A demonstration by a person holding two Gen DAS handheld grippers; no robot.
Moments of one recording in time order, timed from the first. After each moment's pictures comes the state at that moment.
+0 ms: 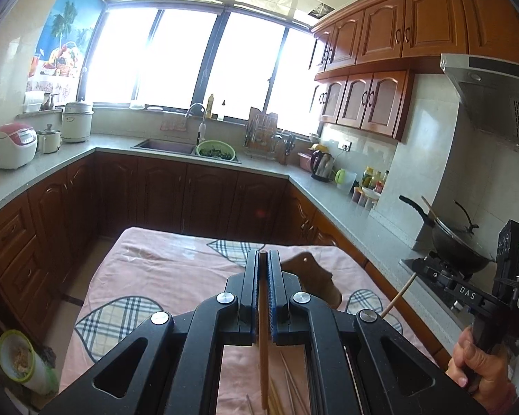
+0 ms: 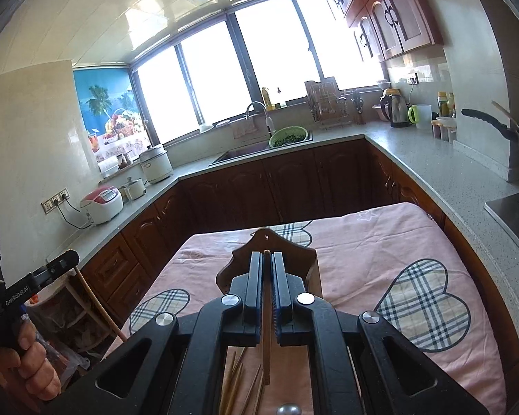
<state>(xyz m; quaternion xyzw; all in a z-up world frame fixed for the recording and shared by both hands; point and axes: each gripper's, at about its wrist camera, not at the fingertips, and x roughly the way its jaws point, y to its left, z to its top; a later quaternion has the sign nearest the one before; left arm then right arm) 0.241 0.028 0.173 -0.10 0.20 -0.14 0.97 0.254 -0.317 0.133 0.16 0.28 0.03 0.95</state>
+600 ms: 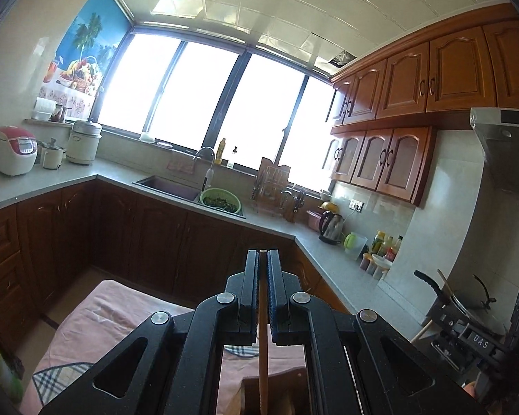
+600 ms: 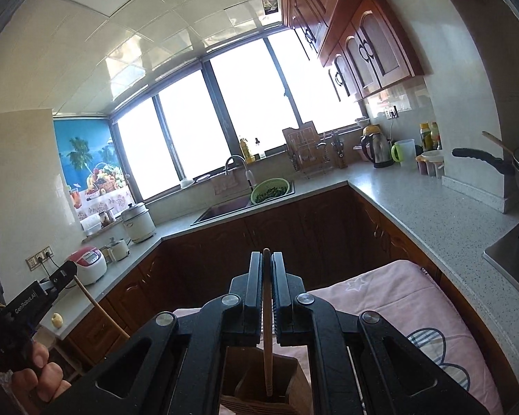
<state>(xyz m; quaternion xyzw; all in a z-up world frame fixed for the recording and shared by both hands) 0.367 -0.018 0.119 -0.16 0.11 -0.10 0.98 0.333 -0.363 0.162 0.19 0.20 -0.03 0.96</state>
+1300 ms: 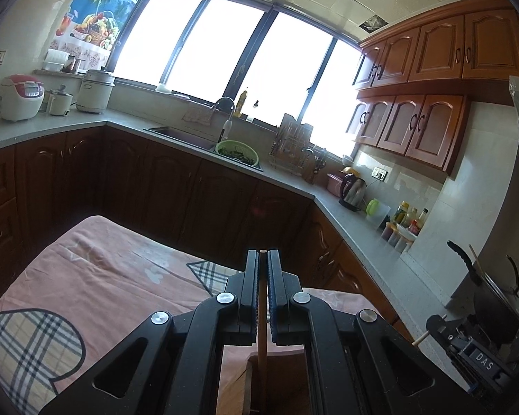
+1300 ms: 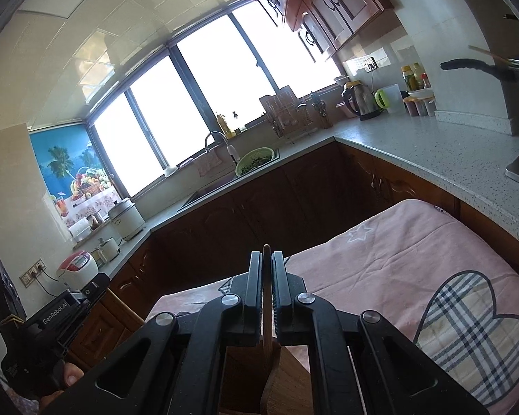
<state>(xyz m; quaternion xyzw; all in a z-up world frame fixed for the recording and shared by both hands) 0.484 -0.067 0.022 -0.19 0.19 -0.08 0.96 0.366 -0.371 0.048 0.26 0.23 -0.04 0.94</state>
